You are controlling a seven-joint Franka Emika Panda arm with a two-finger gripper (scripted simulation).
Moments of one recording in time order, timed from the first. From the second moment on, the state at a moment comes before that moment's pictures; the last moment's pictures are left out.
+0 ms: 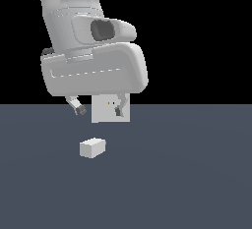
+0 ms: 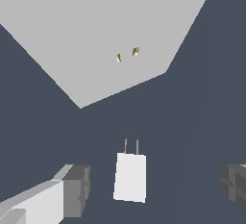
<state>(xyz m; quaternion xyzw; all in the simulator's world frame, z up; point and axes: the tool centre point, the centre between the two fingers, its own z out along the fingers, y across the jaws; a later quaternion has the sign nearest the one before) -0.048 0.053 0.085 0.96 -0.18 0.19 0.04</state>
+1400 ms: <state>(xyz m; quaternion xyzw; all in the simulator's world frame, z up) -0.049 0.066 0.054 0.94 -0.22 0.24 0.06</state>
